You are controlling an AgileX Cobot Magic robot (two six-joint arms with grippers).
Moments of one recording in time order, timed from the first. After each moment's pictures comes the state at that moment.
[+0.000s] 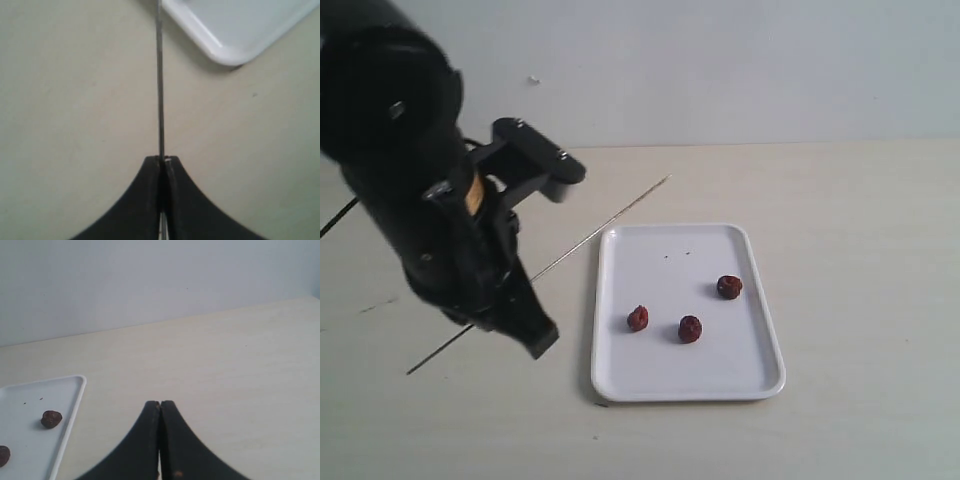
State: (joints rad) left arm -0.80 1.59 -1.15 0.17 1.04 -0.11; right arm -0.15 0.01 0.00 -0.05 0.30 0.21
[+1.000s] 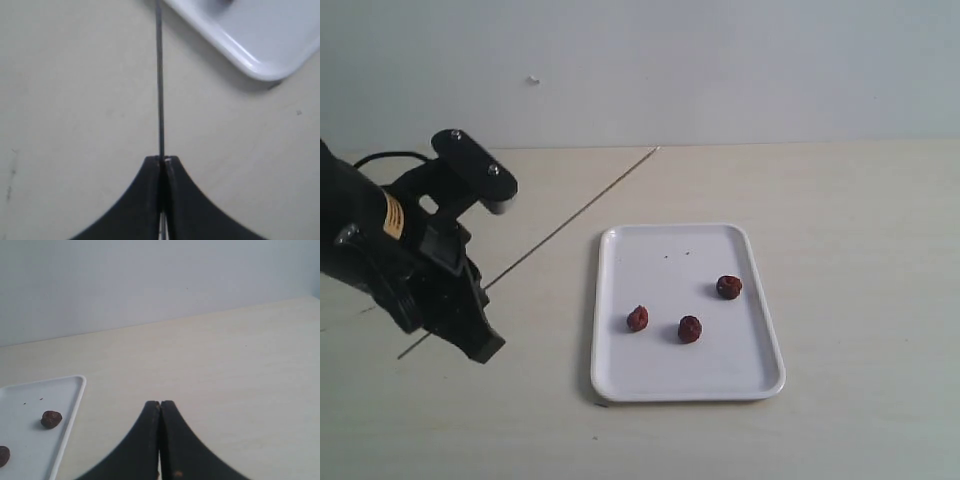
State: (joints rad) left arm -0.65 1.47 -0.89 0.13 0.65 0.12; right arm -0.15 0.01 0.00 -0.05 0.30 0.21
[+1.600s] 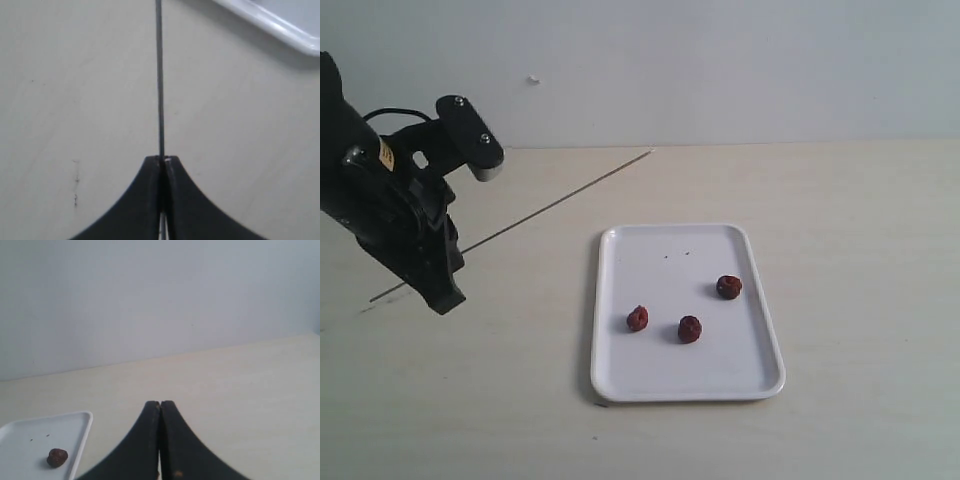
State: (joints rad) left arm -0.49 1.58 -1.05 0.07 0.76 0.48; right arm -0.15 0.01 0.00 -0.05 0.17 0.21
